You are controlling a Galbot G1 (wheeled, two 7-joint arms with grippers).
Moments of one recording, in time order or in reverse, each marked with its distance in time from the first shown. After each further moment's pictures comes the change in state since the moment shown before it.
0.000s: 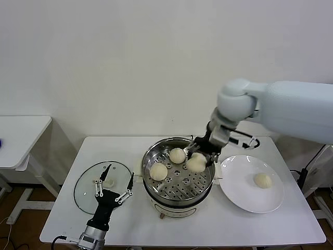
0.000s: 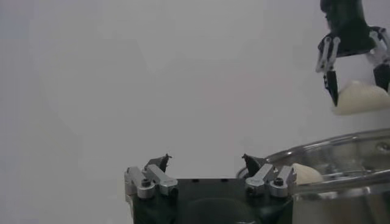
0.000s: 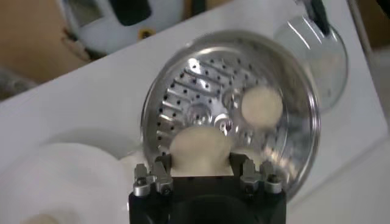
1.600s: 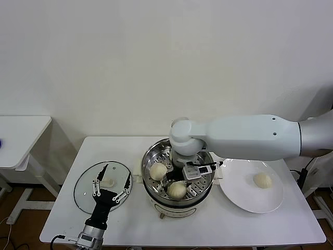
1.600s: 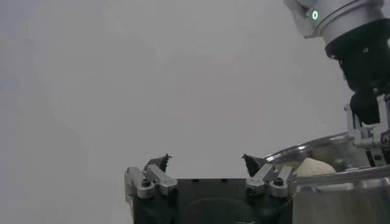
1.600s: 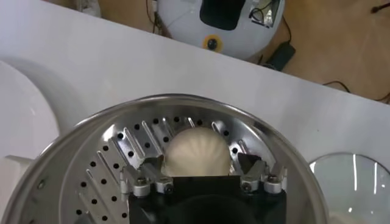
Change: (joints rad) left arm -0.009 -0.004 -0.012 0.024 -0.010 -0.009 -0.003; right arm -0.232 0.155 0.119 -0.023 -0.319 0.166 -0.012
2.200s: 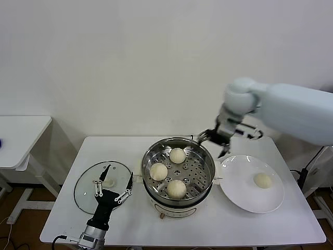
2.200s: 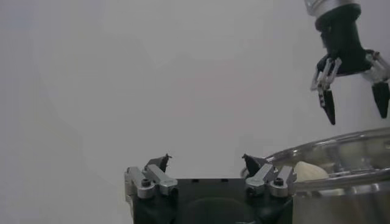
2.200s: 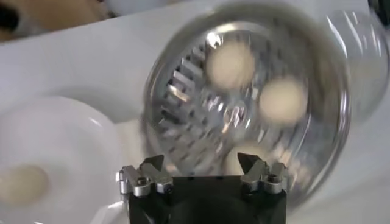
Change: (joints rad) left arm 0.002 0.004 0.012 -0.006 0.007 0.005 0.000; right arm 0.059 -0.308 0.043 -0.298 0.308 -0.208 -0.124
